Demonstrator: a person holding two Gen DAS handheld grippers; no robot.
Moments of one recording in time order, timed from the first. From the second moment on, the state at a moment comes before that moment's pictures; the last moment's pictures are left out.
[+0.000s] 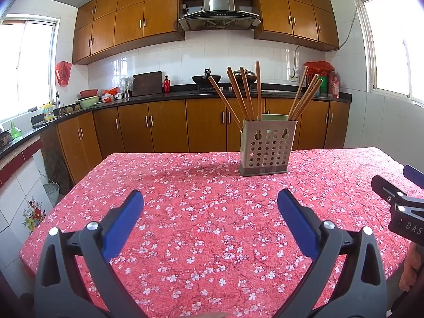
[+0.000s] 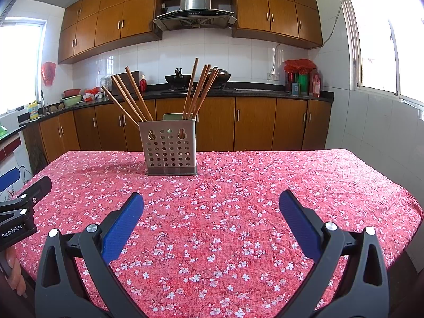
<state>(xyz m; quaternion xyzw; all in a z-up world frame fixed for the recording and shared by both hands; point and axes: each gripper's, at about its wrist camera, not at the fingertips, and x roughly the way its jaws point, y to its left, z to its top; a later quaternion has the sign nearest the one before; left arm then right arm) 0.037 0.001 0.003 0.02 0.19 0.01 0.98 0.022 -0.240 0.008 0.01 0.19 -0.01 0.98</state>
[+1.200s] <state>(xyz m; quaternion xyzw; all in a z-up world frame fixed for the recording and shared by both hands) 0.037 -0.001 0.000 0.01 0.20 0.01 0.98 0.022 -0.238 0.007 0.02 0.19 -0.01 0.98</state>
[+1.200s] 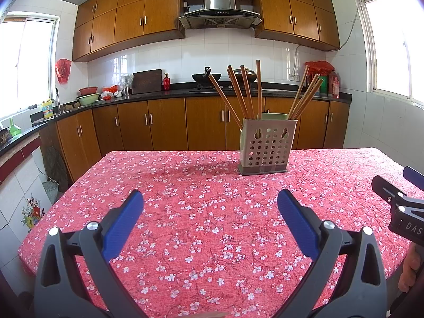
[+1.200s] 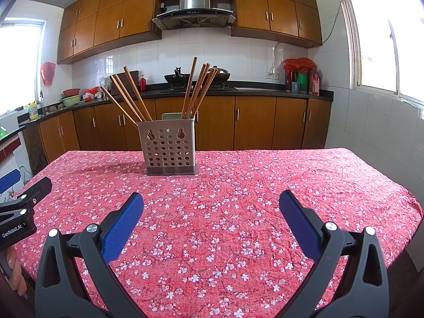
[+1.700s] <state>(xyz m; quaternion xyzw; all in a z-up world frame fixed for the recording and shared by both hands) 0.036 -0.002 -0.002 0.01 0.20 0.01 0.98 0.024 -0.234 0.004 0.02 0.19 -0.01 0.98</state>
